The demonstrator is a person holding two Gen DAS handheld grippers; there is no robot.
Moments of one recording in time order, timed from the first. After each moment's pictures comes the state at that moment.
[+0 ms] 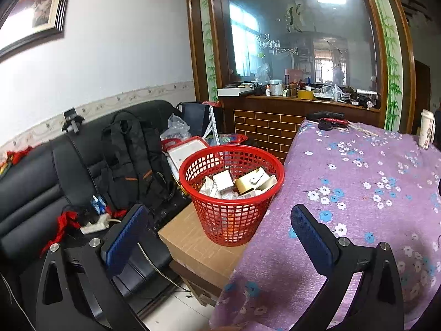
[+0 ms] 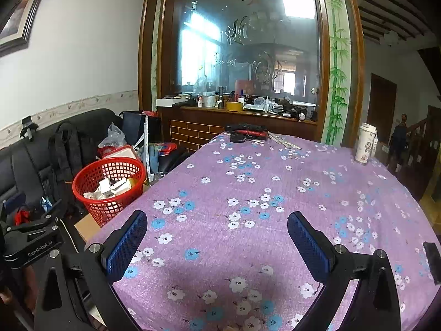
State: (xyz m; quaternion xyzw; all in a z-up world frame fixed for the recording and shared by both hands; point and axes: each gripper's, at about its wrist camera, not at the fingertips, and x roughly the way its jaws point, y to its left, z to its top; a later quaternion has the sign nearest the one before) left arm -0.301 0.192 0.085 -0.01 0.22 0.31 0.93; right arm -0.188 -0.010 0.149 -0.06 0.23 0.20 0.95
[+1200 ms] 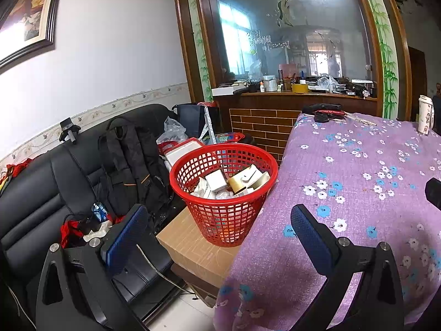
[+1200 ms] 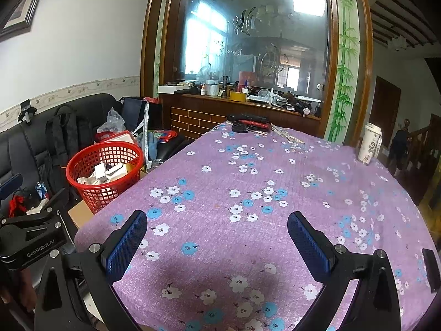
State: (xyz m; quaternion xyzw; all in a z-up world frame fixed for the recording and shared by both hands) left arm -0.286 0.178 0.077 0.01 0.23 0.31 0.92; right arm -0.177 0.002 0.133 -0.09 0.25 0.20 0.94
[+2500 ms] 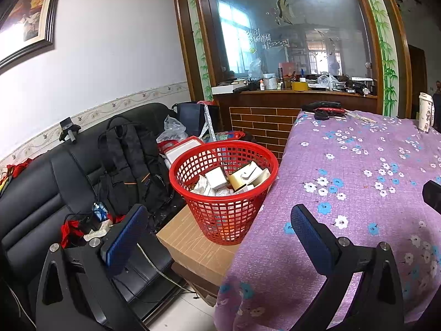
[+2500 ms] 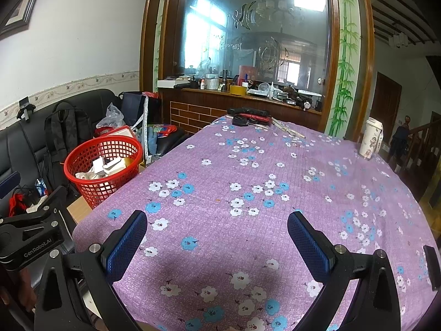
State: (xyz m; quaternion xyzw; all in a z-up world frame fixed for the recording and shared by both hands) left arm -0.287 0.178 0.076 0.01 0.23 0.30 0.92; right arm -0.173 0.001 0.127 -0.09 0.26 0.20 0.94
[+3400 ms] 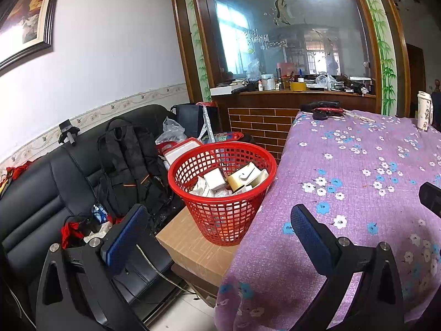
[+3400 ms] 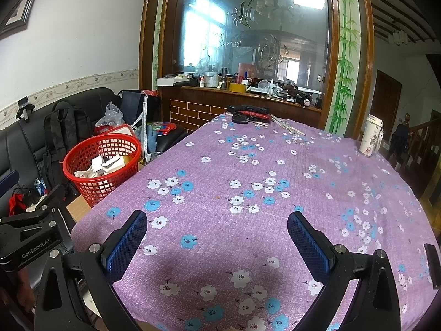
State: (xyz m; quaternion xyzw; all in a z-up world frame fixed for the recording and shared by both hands) left arm -0.286 0.179 0.078 0.01 0.23 0.30 0.92; right arm -0.172 0.000 0.121 -0.09 0.27 0.20 0.94
